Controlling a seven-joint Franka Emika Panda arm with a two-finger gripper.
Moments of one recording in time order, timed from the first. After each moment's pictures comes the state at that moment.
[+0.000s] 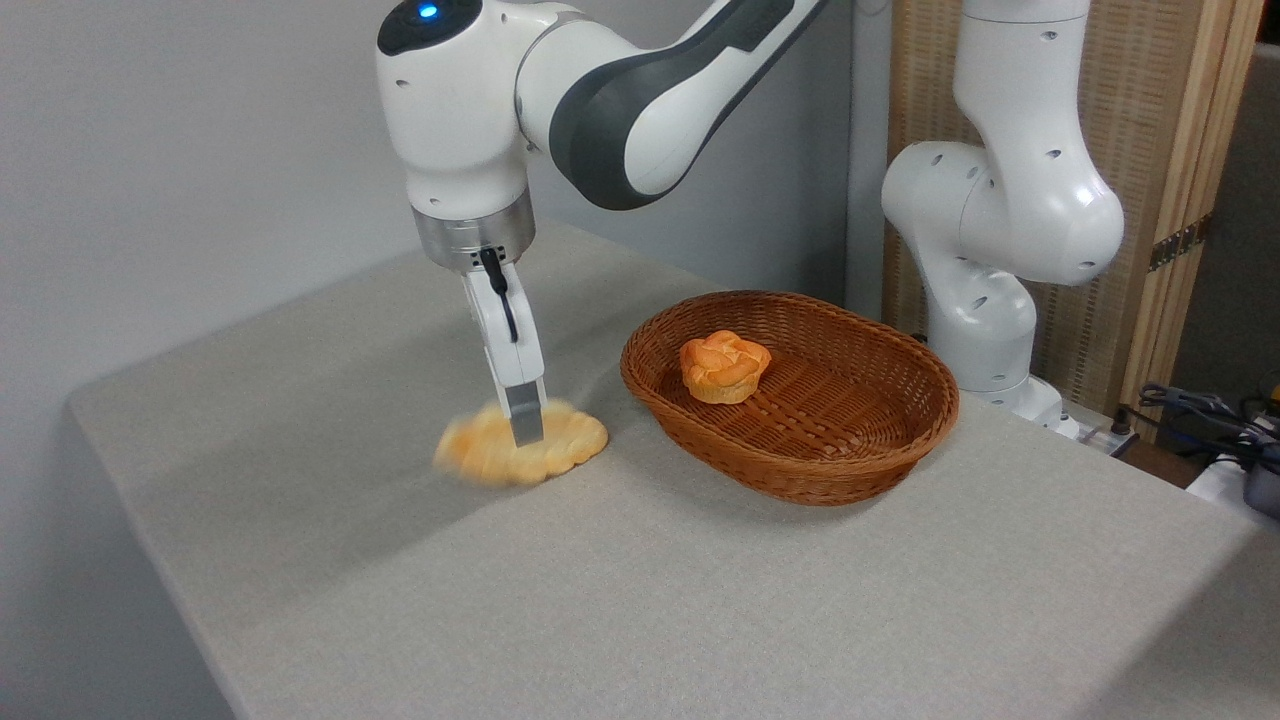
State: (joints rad) arm -0.04 -0.06 -0.15 -2.05 -0.25 1.94 1.06
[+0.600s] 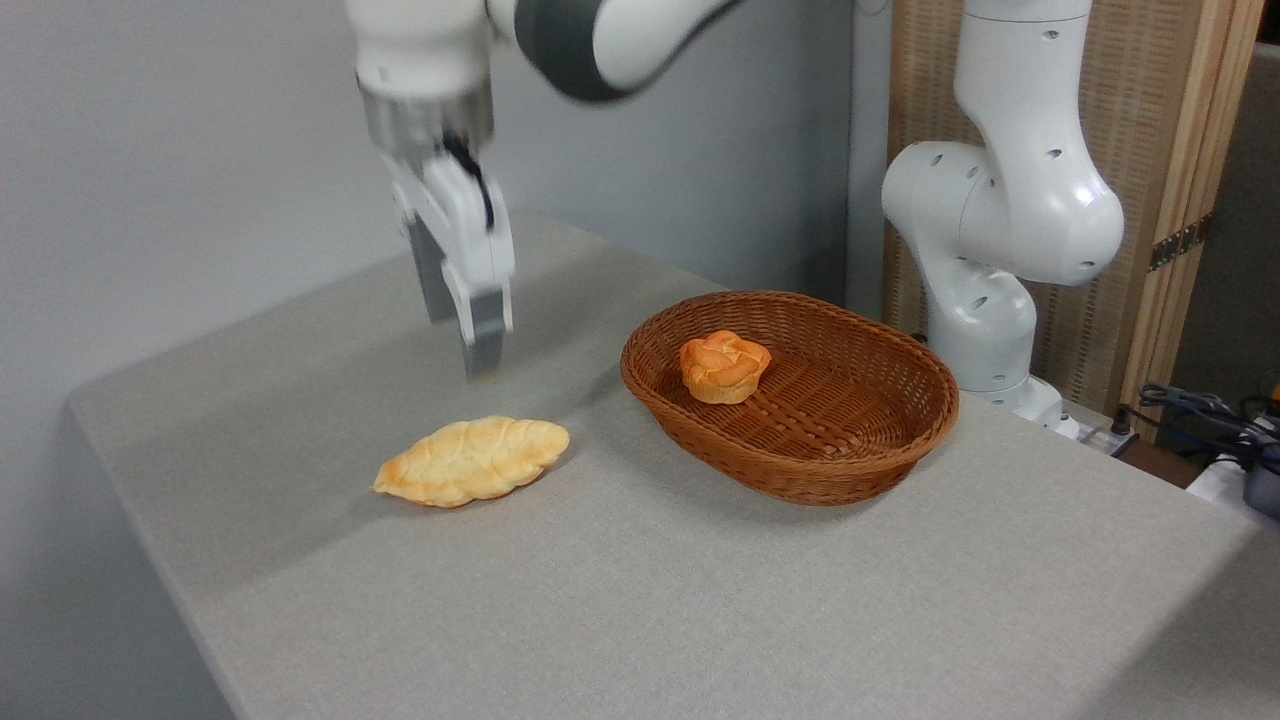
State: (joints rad) arm -0.04 -0.08 -0.15 -1.83 -0.23 1.83 0.81
